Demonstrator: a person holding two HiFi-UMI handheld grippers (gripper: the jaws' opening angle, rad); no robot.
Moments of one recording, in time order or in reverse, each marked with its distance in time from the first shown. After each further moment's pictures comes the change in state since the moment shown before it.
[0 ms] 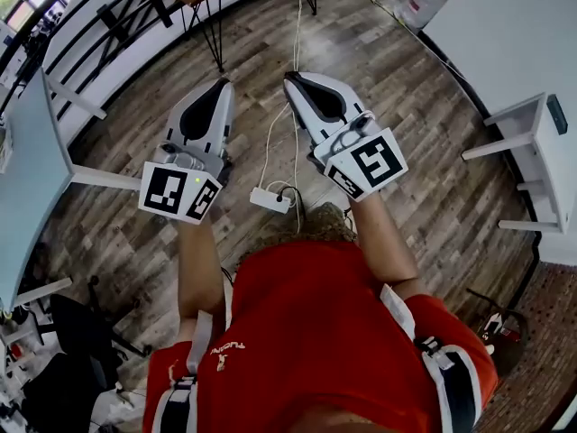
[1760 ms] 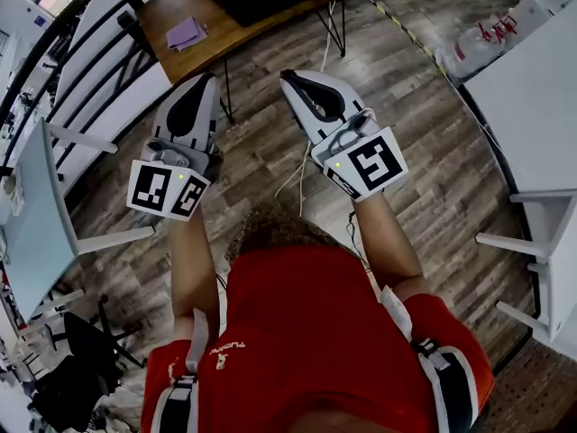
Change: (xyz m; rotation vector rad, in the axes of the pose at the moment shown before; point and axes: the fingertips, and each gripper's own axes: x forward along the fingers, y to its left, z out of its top) left arm 0.397 0.199 -0.060 0.063 0.038 0.138; right arm 0.207 -0.397 -0.075 0.028 -0.070 0.138
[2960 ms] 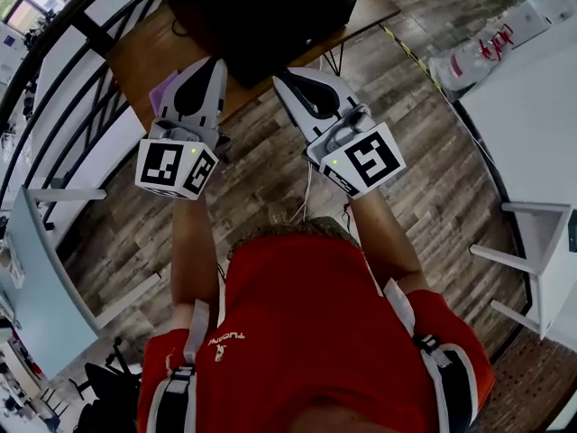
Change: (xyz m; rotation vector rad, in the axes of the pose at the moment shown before) left arm 0.220 0.224 -0.075 -0.028 0.037 -0.031; right arm 0.219 -0.171 -0.085 0.013 0.059 -0.037
